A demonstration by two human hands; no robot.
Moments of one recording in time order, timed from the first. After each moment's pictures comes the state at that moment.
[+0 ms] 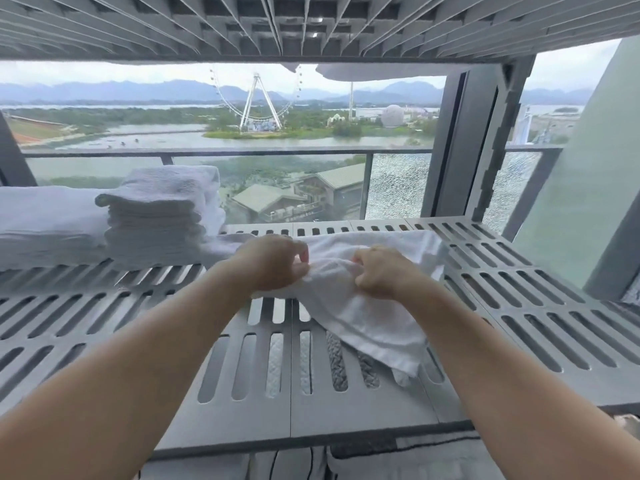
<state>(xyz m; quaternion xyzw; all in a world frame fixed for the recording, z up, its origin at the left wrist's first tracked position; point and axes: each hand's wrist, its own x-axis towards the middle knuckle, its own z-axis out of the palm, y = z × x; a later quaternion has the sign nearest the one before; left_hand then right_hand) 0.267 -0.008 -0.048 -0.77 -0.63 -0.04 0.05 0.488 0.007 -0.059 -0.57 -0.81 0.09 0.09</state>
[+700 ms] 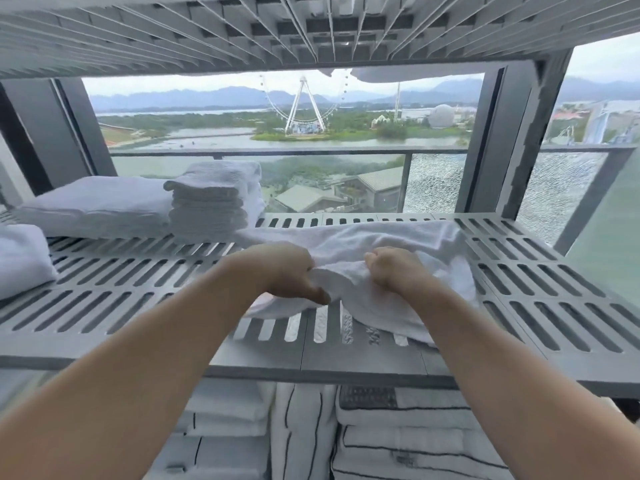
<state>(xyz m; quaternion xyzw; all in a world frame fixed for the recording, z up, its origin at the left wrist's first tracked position) 0.292 -0.114 -0.028 -0.73 -0.68 0.06 -0.02 0.486 -0.024 -0.073 -0.60 -0.78 0.12 0.11</state>
